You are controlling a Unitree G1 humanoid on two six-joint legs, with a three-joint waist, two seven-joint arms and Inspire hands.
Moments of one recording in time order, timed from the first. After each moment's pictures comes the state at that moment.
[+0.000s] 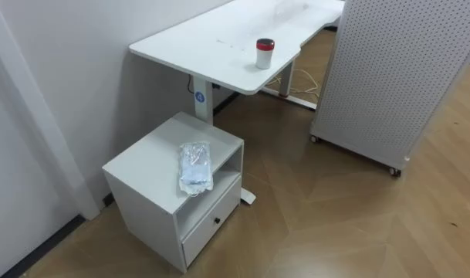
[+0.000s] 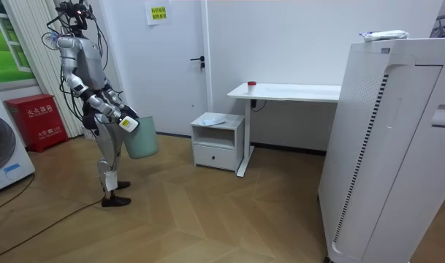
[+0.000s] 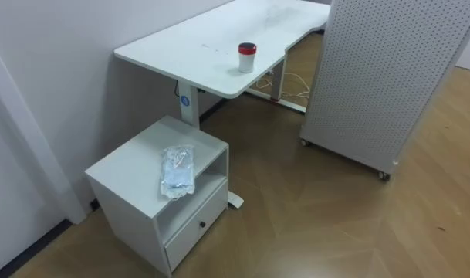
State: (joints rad) left arm 0.09 0.18 -0.06 1.14 0.42 -0.10 0.28; right arm 0.10 -0.24 0.29 0.77 0.19 -0.11 0.23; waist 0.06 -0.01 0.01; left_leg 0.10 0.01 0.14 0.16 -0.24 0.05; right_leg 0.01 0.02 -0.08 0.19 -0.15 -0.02
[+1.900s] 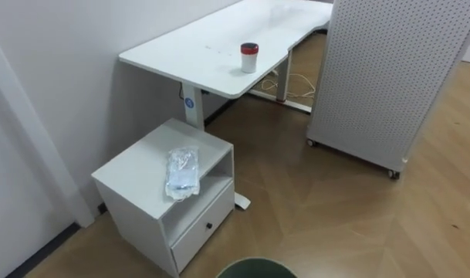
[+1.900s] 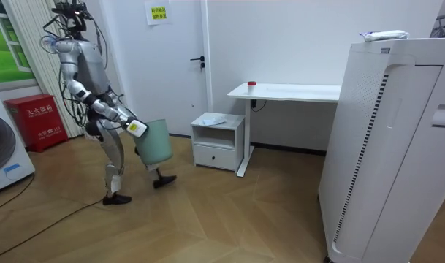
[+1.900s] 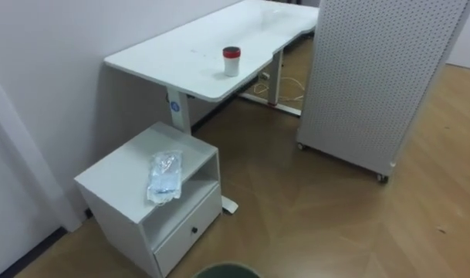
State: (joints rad) left arm 0.18 0.24 -0.12 1.19 0.34 -0.11 0.25; right arm 0.08 -0.29 0.27 0.72 0.19 -0.08 0.16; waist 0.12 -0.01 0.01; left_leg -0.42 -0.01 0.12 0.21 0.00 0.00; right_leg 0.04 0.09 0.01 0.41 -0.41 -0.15
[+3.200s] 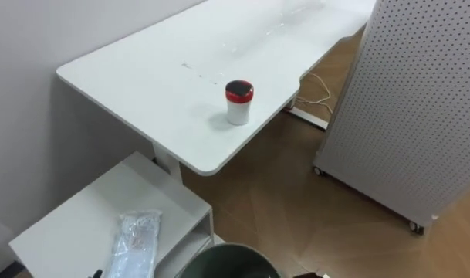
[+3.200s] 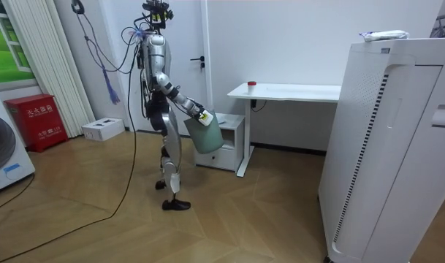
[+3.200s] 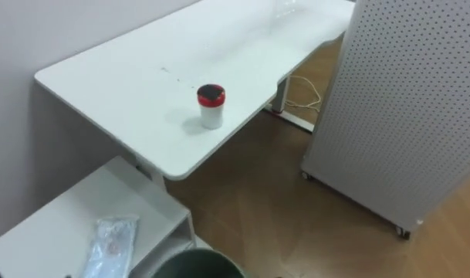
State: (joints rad) left arm 0.01 0.23 -0.11 0.94 0.35 -0.27 0.63; right arm -0.01 -0.22 0.36 0.66 0.21 -0.12 0.15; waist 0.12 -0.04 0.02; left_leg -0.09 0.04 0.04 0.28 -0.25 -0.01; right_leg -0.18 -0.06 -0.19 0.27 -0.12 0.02
